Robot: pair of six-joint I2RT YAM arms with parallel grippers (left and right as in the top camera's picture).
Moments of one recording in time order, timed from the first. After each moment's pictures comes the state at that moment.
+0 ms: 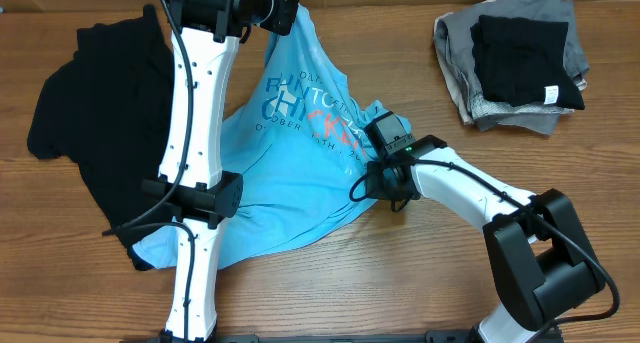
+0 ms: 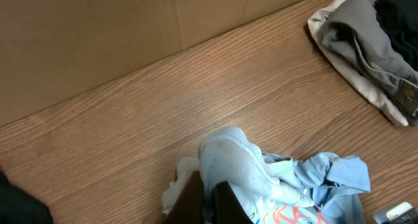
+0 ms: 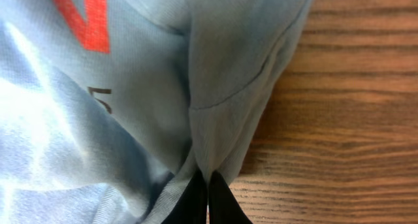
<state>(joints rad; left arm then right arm) -0.26 2.47 3.11 -1.47 0.16 0.10 0.48 1.81 1.06 -0.65 -0.01 0.56</state>
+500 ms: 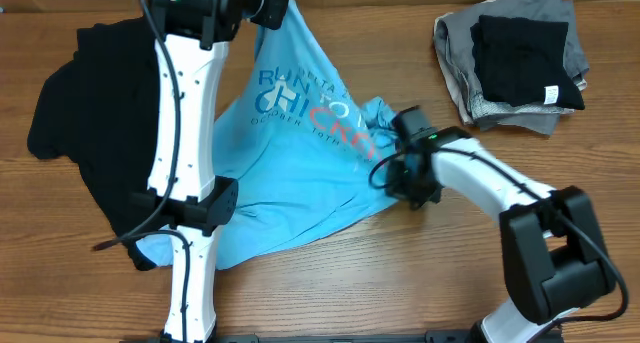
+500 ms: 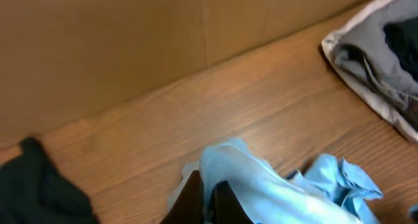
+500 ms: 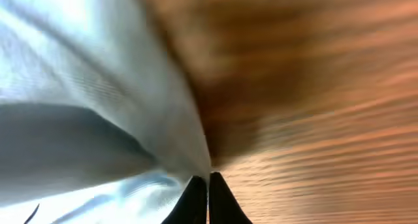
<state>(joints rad) -0.25 2.38 3.11 -1.47 0.08 0.10 0.32 1.80 1.09 -0.78 -0.11 0.54</state>
